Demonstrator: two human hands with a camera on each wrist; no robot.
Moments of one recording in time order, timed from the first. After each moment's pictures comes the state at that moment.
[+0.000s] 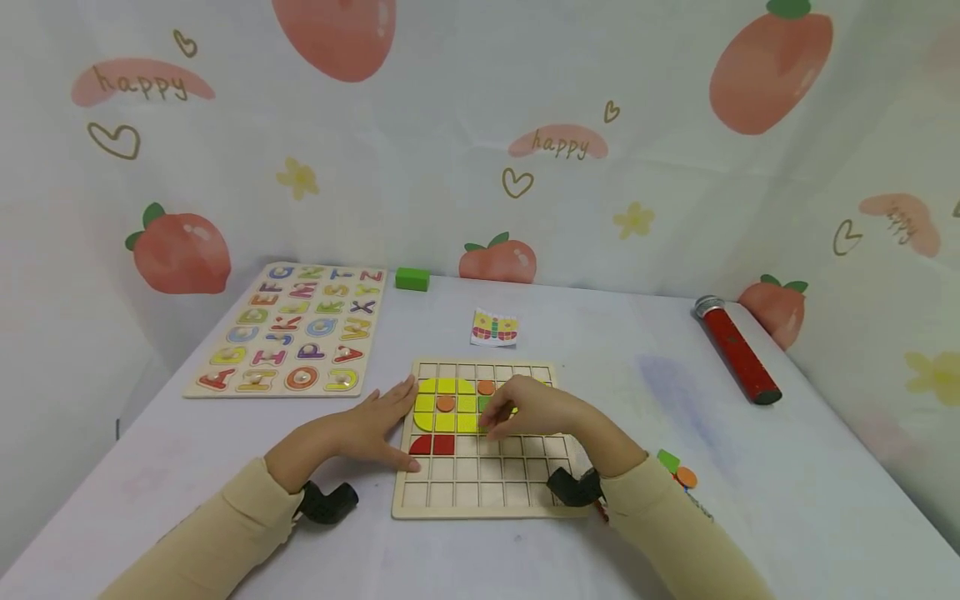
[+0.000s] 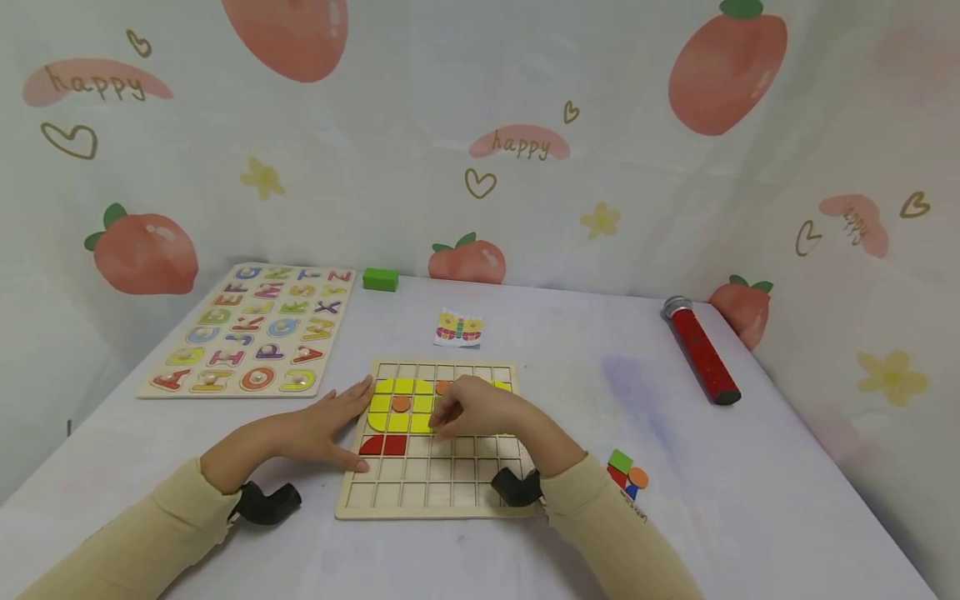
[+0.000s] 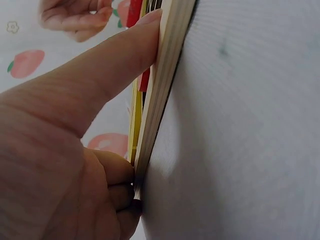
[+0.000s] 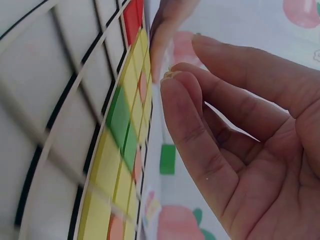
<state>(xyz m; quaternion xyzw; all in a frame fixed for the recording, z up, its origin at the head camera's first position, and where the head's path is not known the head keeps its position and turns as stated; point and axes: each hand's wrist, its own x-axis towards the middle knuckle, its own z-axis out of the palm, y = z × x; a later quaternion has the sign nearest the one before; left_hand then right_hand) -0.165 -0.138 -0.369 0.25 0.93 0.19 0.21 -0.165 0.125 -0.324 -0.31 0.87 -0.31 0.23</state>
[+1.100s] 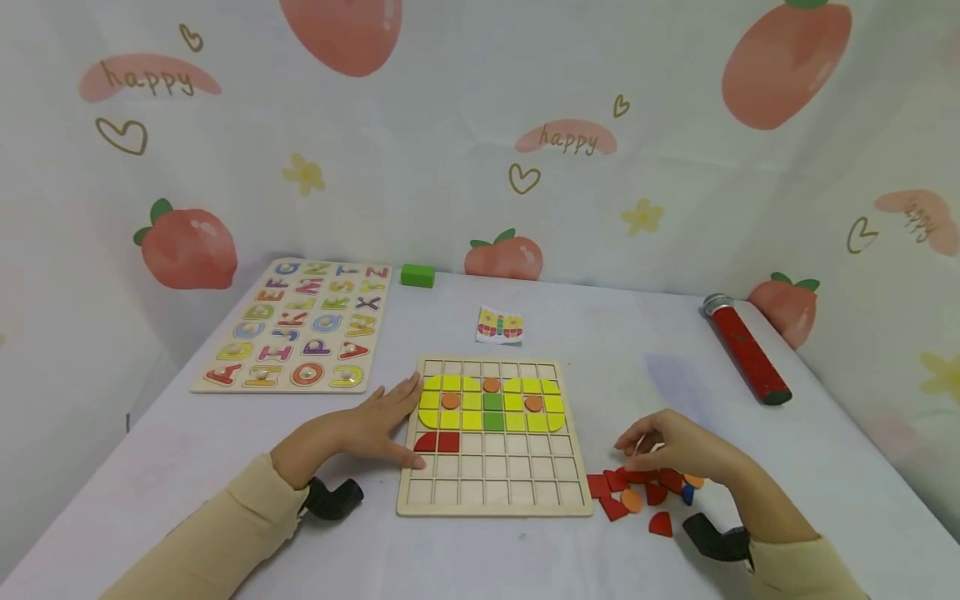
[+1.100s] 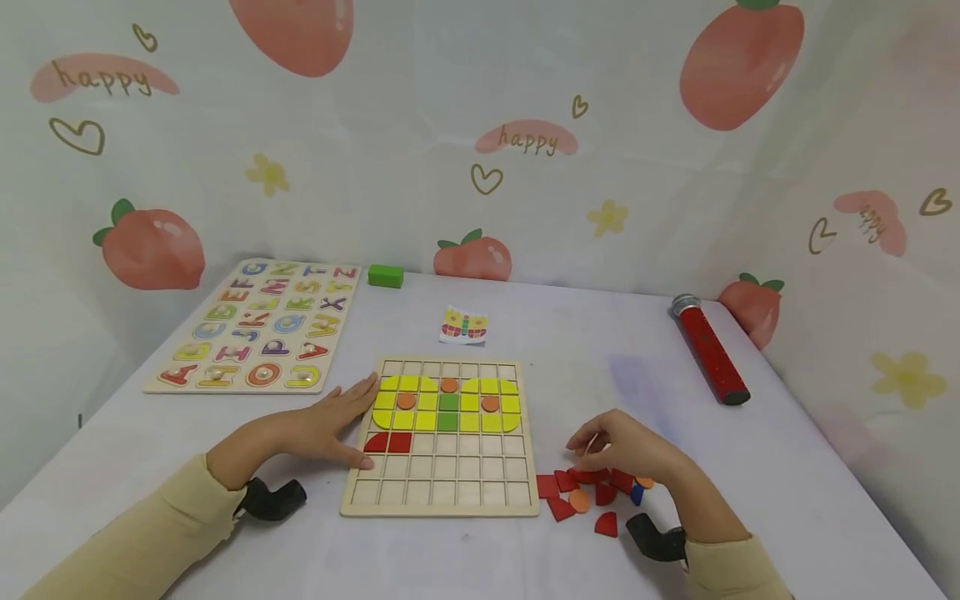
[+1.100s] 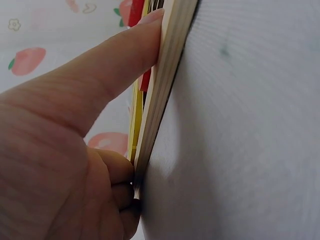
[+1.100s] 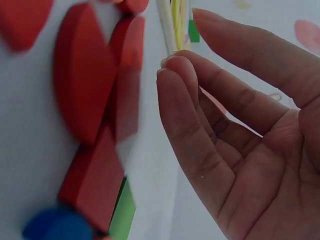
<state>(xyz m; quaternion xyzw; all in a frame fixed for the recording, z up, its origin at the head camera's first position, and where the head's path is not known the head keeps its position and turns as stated) -0.164 -0.138 -0.367 0.25 0.92 0.19 0.23 -0.118 0.271 -0.335 -0.11 0.90 -0.34 0.24</state>
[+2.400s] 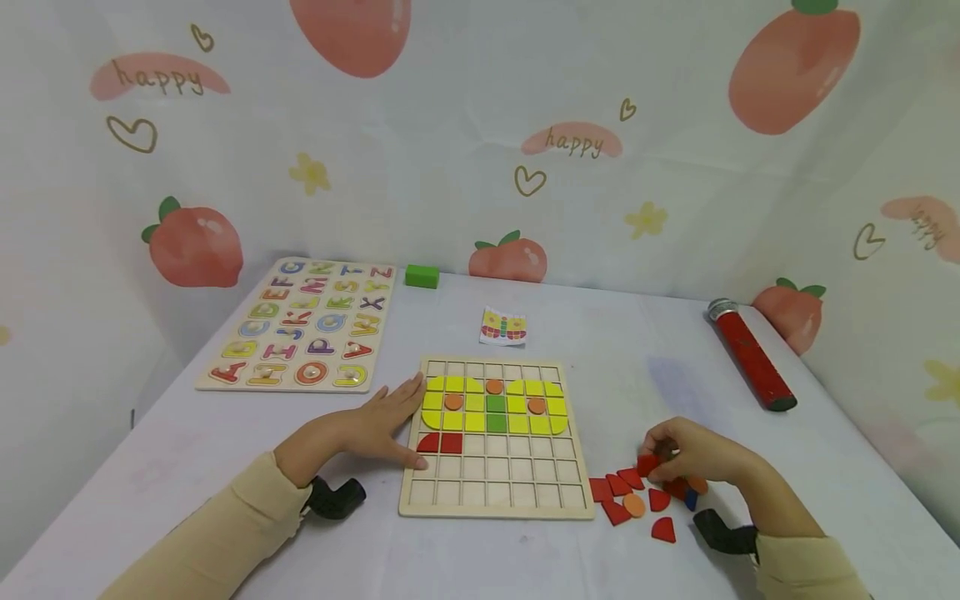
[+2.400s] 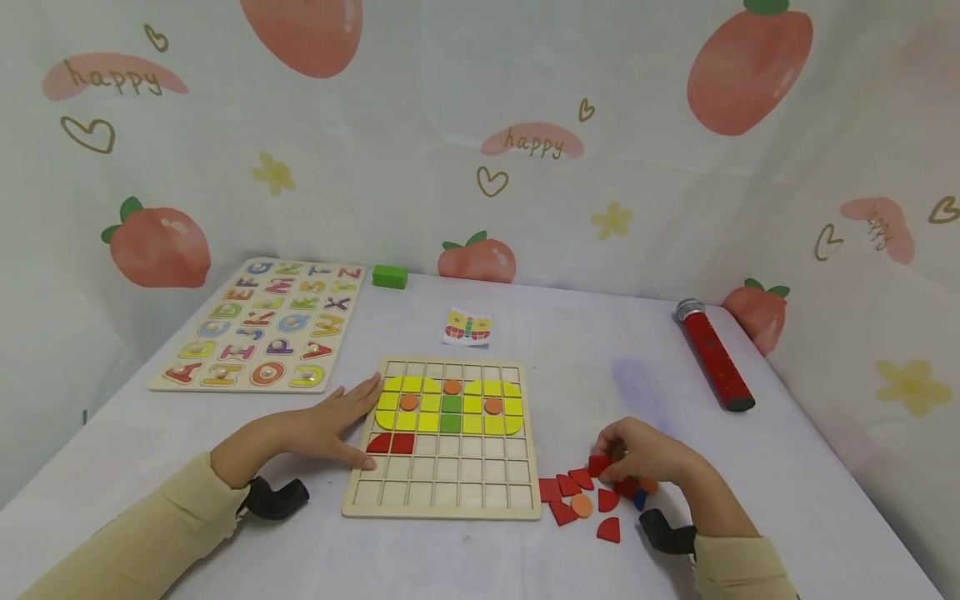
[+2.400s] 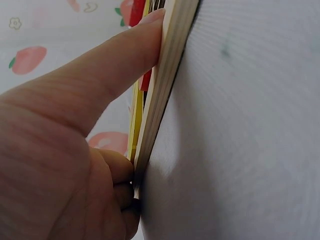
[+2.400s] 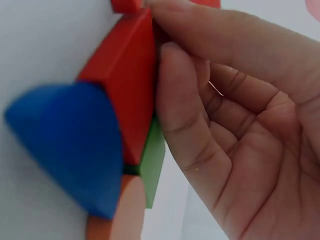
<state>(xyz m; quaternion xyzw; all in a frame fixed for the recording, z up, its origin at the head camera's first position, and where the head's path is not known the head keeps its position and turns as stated) -0.167 -0.140 -0.371 0.25 0.92 0.19 0.23 -0.129 0.299 -0.350 -0.12 0.90 -0.32 0.29</state>
